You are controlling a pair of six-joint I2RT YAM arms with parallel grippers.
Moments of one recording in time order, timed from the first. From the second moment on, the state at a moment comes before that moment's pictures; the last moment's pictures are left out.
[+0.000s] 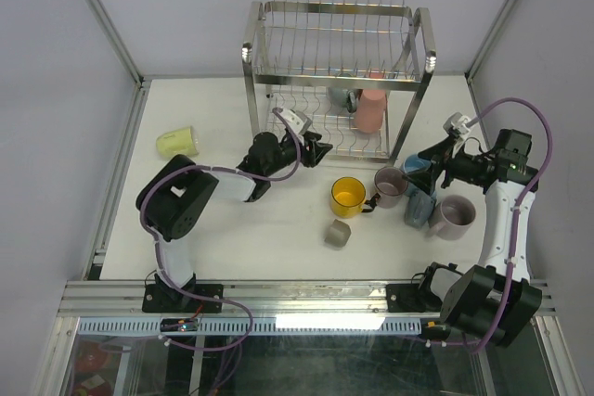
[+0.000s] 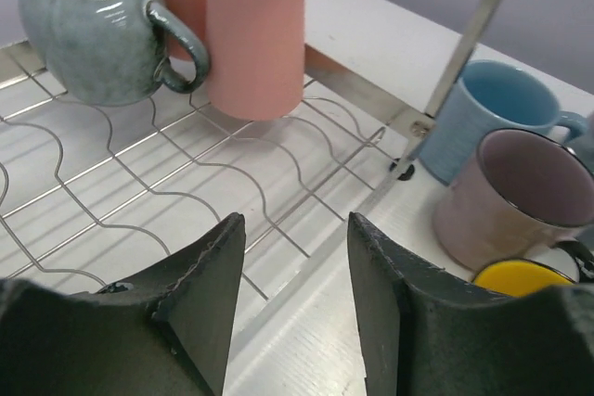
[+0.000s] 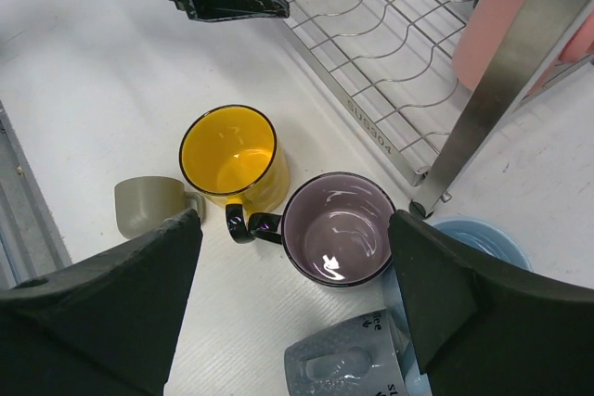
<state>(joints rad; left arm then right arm) -0.66 1.91 0.92 0.98 0.27 -0.15 -0.40 1.09 0.98 -0.91 -1.21 -0.86</state>
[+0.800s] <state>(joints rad) -0.67 1.37 0.35 1.23 0.34 -0.29 -0.18 1.13 0.98 -1.25 -1.25 -1.47</state>
